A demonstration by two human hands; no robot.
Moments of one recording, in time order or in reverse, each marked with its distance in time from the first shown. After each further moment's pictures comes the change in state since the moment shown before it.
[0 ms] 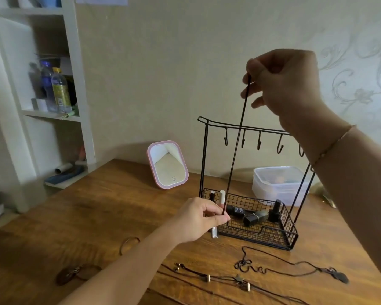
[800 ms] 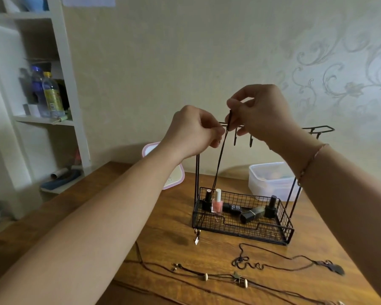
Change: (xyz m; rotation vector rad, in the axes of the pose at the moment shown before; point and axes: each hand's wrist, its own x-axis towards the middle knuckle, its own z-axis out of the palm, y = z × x) left_hand 0.043 0.118 -0.097 -0.063 0.406 0.143; right_hand -0.020 0.032 0.004 -0.131 -0.173 0.180
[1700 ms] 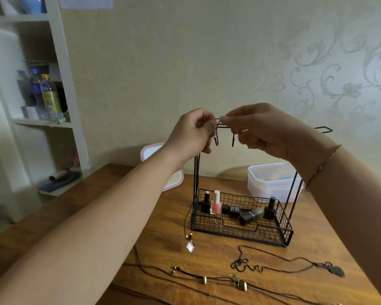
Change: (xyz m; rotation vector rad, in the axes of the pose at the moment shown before) left_hand 0.009 -0.015 0.013 -0.268 -0.005 0.008; right_hand -0.001 0.014 -0.014 0.188 -0.324 0.290
